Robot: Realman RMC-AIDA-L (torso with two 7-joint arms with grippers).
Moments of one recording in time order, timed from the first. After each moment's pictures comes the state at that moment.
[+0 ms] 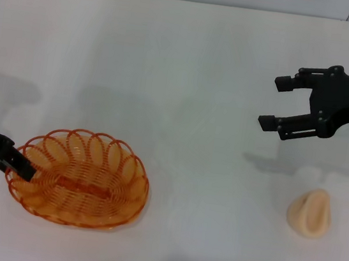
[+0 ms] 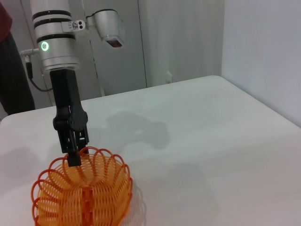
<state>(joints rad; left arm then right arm) -0.65 -1.96 0.84 0.96 2.70 1.83 -2.48 0.48 2.01 -1.14 -1.25 -1.92 -1.53 1.80</state>
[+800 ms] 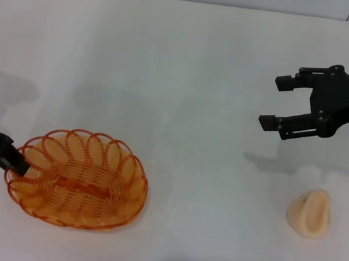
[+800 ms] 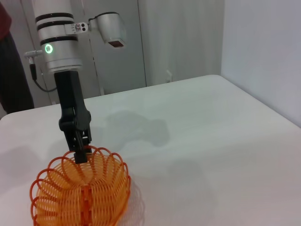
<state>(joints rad) -0.65 -1.96 0.85 0.94 2.73 1.78 -2.47 0.49 2.01 -1.14 -1.25 -1.93 -1.53 1.80</state>
